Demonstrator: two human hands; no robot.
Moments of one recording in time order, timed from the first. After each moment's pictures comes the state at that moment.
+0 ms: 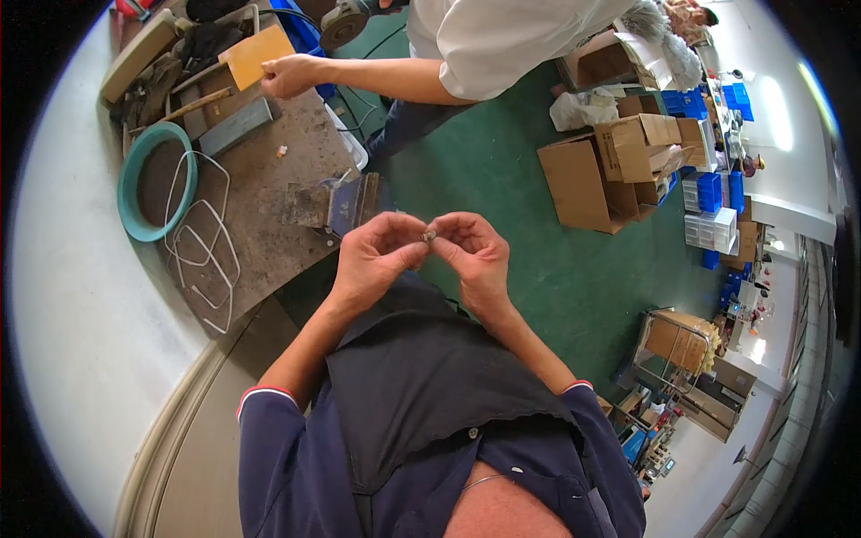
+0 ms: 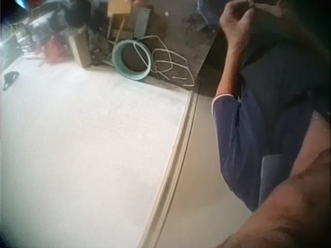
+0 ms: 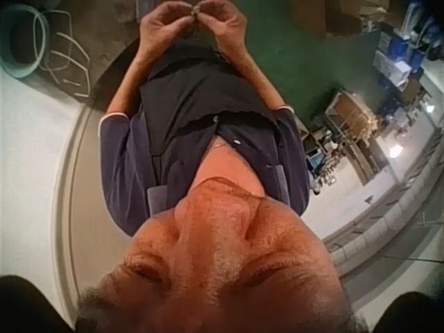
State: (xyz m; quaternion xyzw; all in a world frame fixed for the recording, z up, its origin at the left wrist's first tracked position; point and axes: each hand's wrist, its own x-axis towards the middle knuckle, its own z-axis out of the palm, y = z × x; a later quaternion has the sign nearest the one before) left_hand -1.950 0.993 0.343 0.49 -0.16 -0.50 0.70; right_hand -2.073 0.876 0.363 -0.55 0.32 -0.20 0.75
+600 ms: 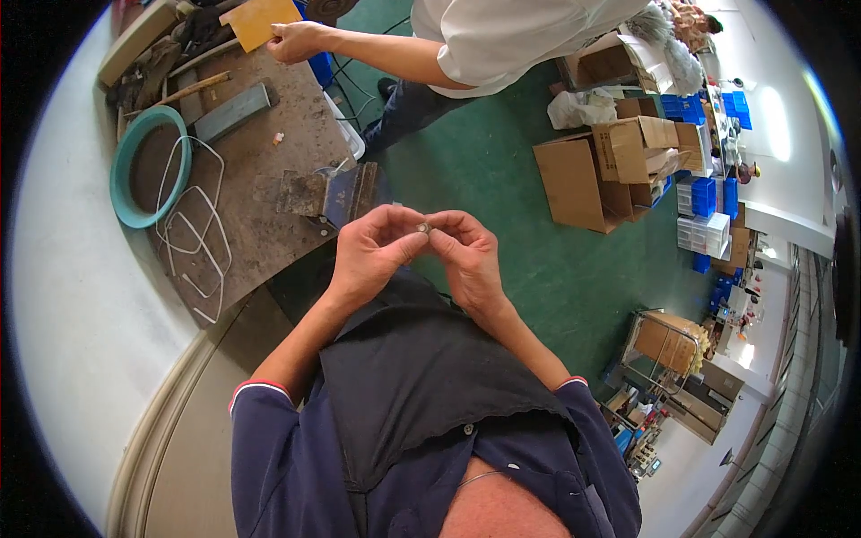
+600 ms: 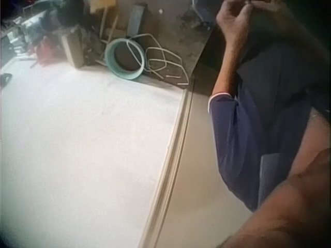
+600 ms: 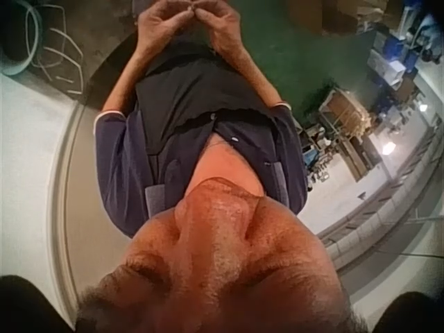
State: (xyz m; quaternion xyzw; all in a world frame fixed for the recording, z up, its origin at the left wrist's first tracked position) left_hand -1.955 0.997 0.337 0.52 -0.14 -0.49 0.68; right_hand -2.074 0.881 0.356 -0.43 0.32 -0.17 0.83
